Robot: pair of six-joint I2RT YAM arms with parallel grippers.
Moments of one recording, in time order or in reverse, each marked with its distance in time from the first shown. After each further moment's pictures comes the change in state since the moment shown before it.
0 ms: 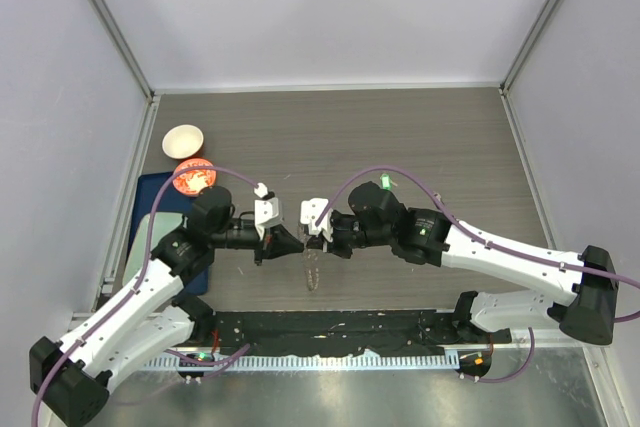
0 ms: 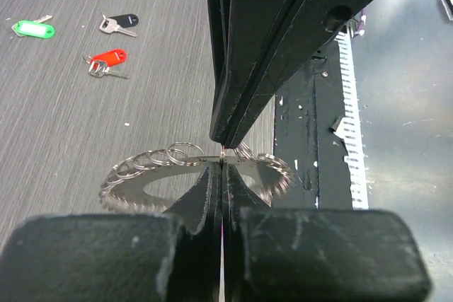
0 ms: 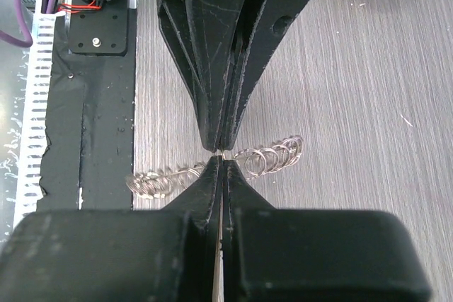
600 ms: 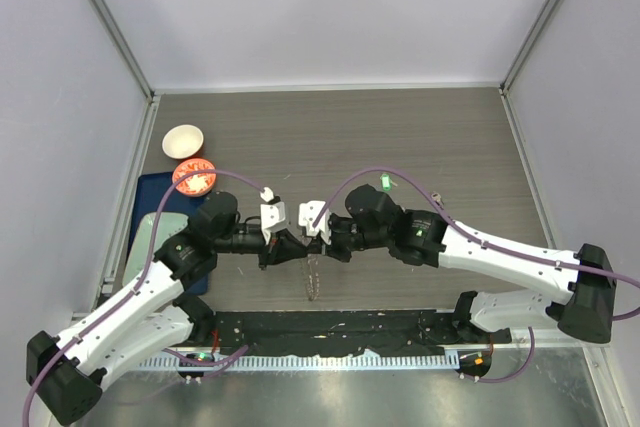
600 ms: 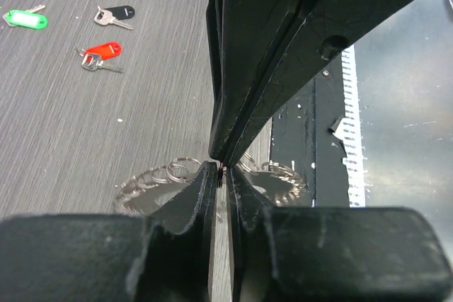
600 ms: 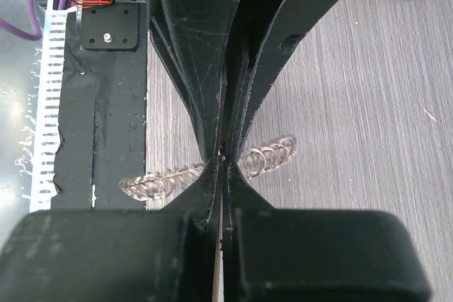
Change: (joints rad) left arm -0.082 -0.006 -0.014 0.015 -0.099 -0.048; right arm 0.000 0.014 -0.010 -0.001 -0.010 0.030
